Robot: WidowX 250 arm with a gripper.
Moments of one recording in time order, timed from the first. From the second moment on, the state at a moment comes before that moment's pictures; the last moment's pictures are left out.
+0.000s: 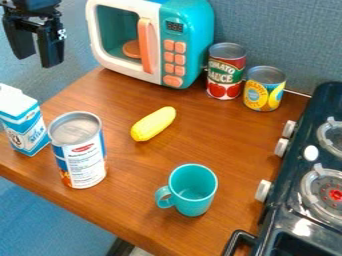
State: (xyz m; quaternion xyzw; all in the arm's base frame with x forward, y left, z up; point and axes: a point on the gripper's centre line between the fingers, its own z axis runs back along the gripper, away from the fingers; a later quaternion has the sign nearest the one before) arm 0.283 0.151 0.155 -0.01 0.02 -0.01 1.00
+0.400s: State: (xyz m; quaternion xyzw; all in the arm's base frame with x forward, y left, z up) arm 0.266 0.155 0.142 0.02 0.04 -0.04 1.00
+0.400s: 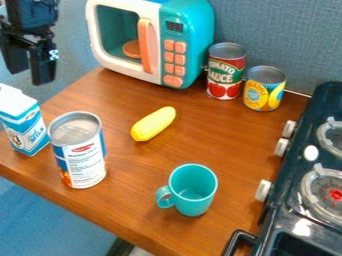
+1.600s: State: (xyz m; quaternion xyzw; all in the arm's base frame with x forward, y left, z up) arm 0.240 0.184 0.142 0.01 -0.02 -0.01 1.00
